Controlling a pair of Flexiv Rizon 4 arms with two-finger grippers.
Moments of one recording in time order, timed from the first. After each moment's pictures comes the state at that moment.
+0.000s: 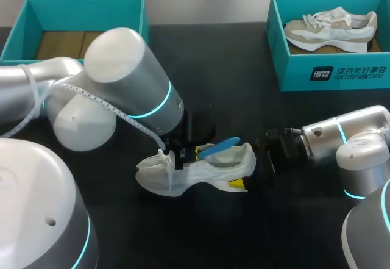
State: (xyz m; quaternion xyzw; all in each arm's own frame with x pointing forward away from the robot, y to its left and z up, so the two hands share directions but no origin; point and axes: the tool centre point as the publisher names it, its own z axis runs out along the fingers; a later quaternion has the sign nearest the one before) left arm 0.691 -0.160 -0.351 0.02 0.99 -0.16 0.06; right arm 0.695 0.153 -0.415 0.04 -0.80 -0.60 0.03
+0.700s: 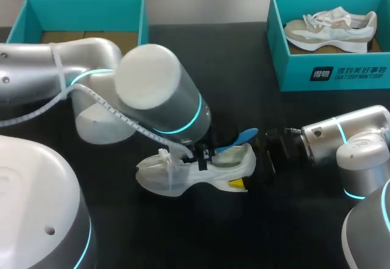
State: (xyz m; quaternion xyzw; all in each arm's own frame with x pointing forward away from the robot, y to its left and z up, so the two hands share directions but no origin) left arm 0.698 -0.202 -0.335 -0.01 0.98 -0.14 0.14; right arm 0.695 0.153 -0.415 0.04 -0.80 -0.60 0.03
